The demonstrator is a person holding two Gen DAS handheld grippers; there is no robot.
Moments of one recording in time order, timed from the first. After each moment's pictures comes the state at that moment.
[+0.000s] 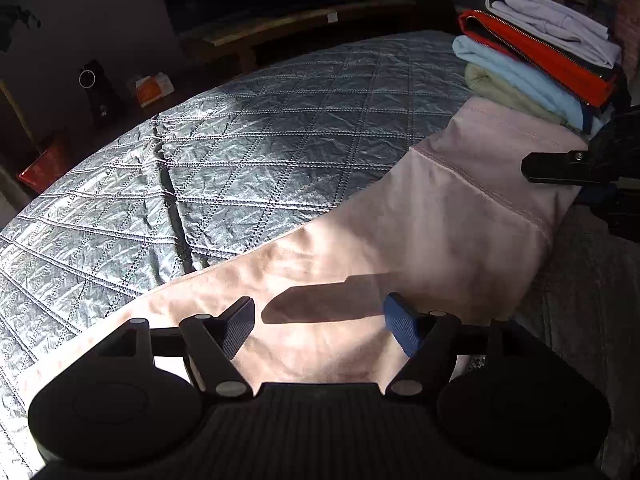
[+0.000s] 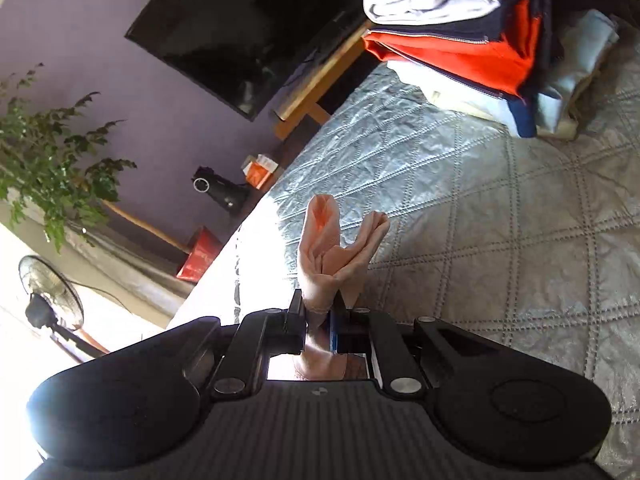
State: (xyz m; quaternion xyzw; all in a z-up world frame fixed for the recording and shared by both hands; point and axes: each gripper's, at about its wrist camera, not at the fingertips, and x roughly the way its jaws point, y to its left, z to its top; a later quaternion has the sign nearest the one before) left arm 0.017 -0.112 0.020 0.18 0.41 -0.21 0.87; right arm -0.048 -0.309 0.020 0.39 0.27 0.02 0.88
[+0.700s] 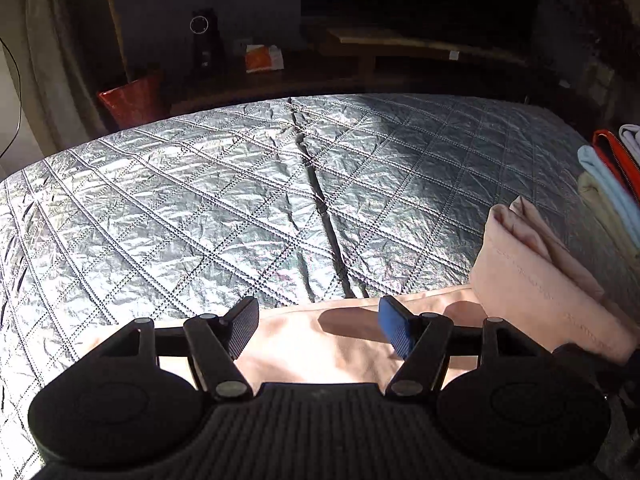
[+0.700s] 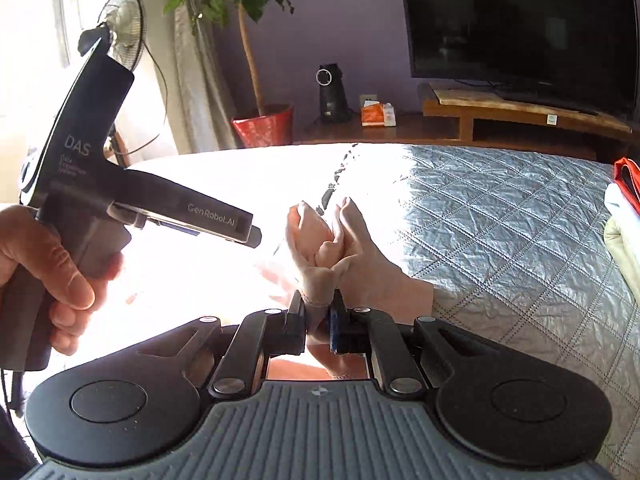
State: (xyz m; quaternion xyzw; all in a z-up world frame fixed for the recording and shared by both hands) left arm 0.065 -0.008 0.064 0.04 0.42 -0.08 0.90; right arm -0.044 -0.157 0.061 0.02 0.32 0.15 0.93
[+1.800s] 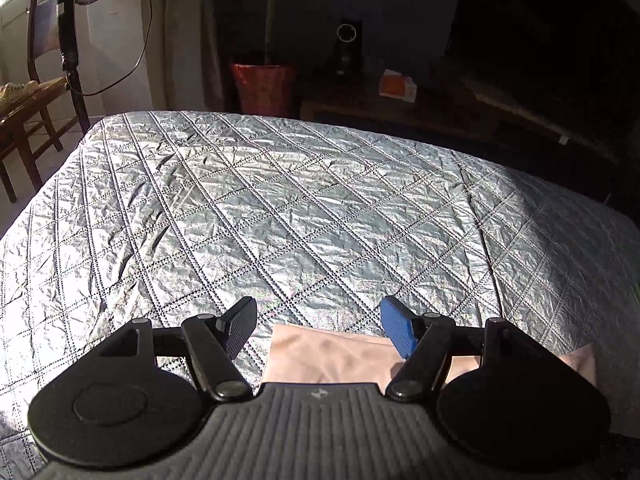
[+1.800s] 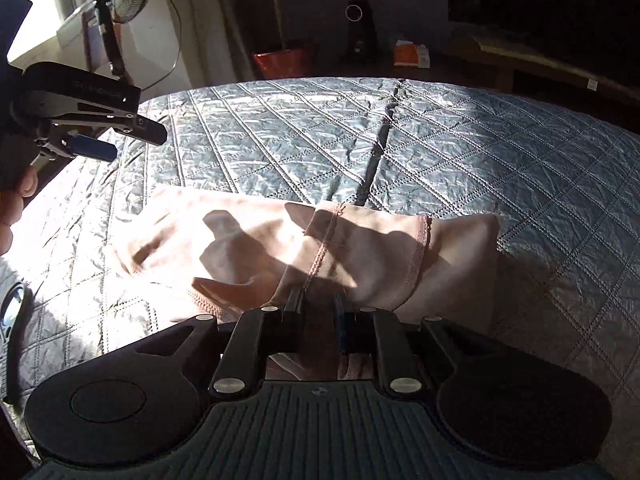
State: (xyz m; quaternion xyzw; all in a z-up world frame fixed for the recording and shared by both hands) left arm 0.065 0.131 0.092 -0.07 0.41 0.04 0.91; right arm -0.016 -0.106 0.045 0.01 0.40 0.16 0.90
